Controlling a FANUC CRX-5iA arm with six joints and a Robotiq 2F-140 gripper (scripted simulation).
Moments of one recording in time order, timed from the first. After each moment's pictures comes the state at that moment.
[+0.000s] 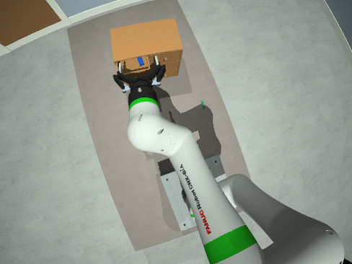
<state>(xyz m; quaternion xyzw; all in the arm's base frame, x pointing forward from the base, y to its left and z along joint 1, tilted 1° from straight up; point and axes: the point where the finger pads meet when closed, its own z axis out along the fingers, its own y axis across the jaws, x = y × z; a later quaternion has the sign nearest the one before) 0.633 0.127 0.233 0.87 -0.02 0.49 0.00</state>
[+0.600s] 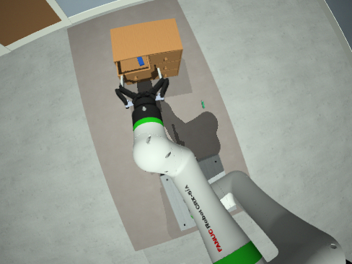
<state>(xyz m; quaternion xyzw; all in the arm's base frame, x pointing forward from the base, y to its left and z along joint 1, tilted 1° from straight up) 0.576 0.129 0.236 0.87 -0.01 0.50 0.00</state>
